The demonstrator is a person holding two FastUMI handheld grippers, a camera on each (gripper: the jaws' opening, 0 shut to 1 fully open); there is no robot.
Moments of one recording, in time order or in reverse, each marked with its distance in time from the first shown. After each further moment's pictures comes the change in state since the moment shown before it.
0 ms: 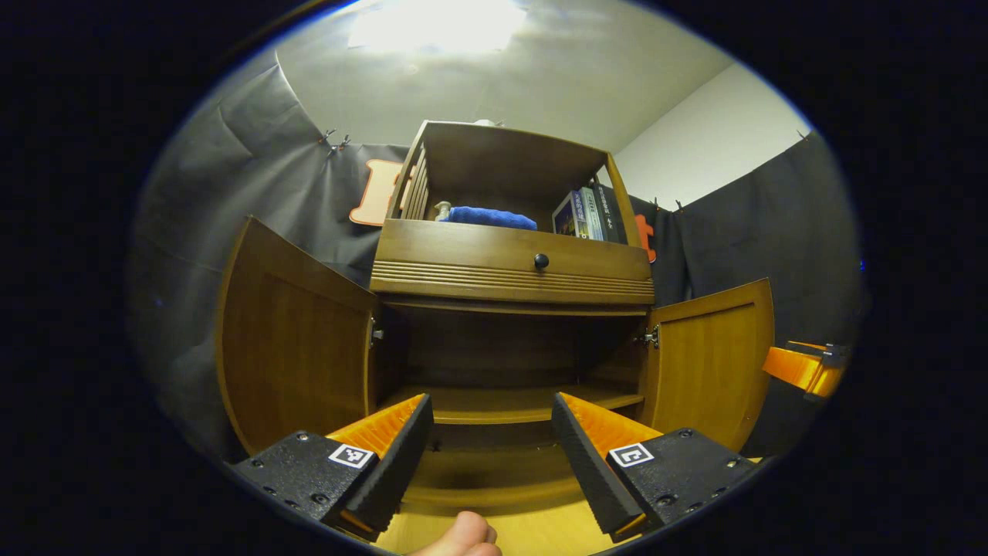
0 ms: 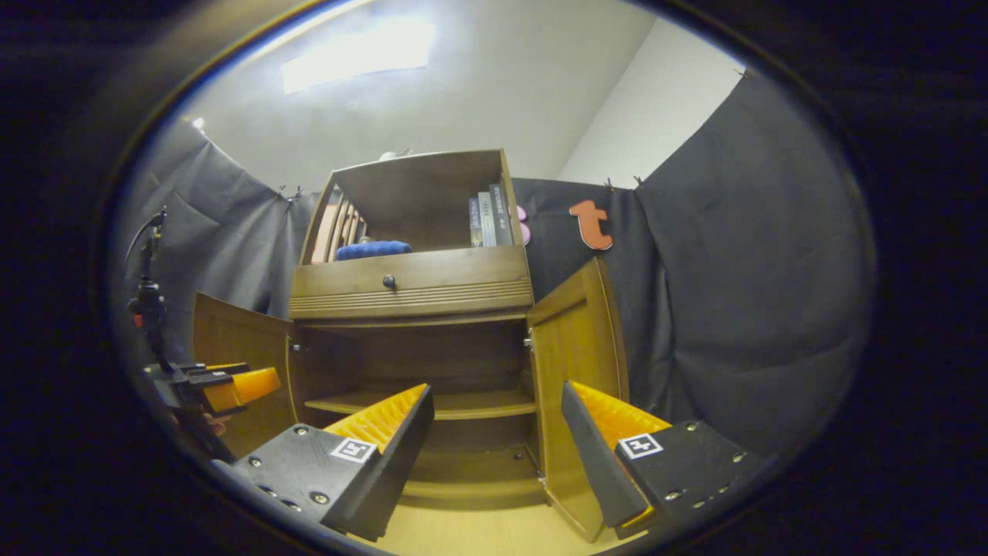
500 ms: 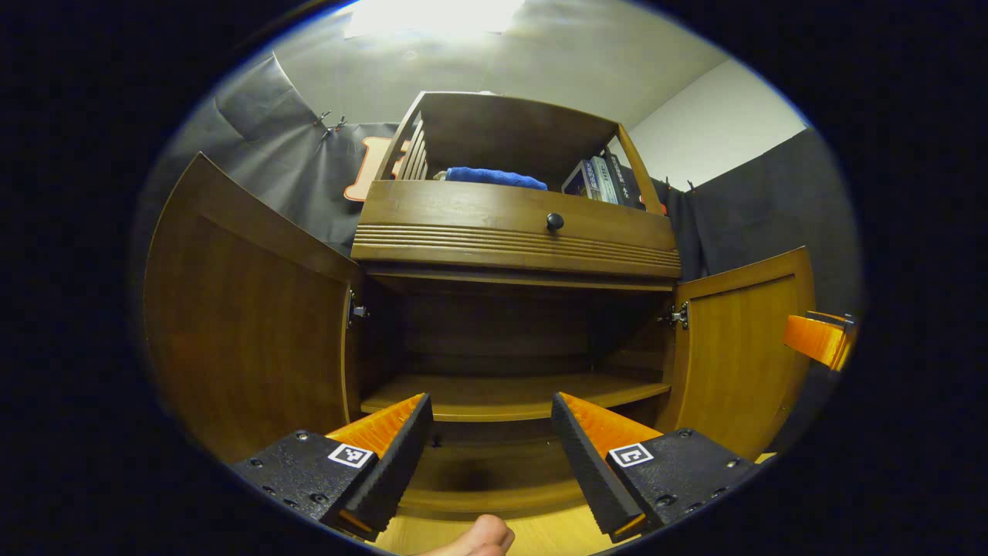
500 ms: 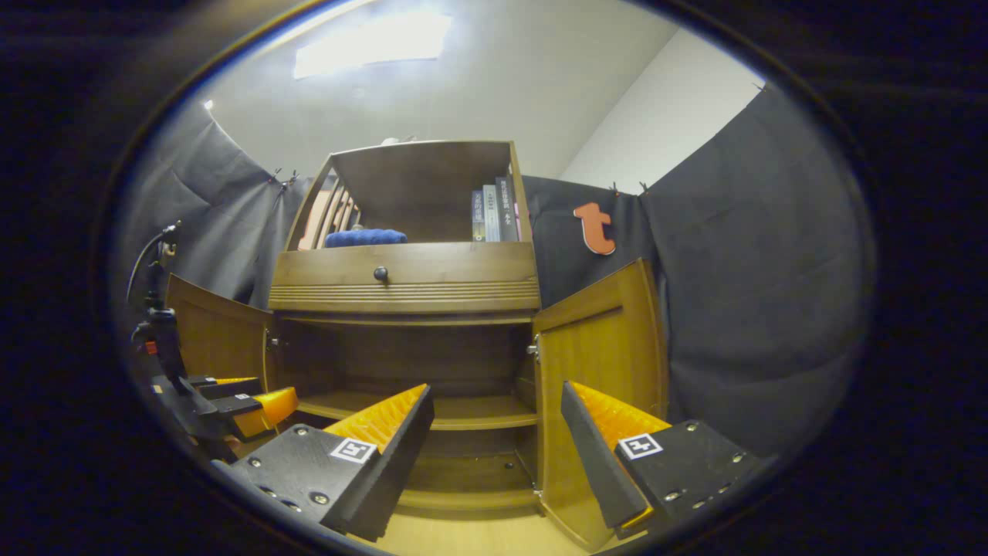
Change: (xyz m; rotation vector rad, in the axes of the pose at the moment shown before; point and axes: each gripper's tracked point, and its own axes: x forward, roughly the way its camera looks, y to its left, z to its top) left arm 0.059 0.007 -0.047 0.024 0.076 0.030; right arm 0.051 0.033 -0.024 -0.065 0.034 0.010
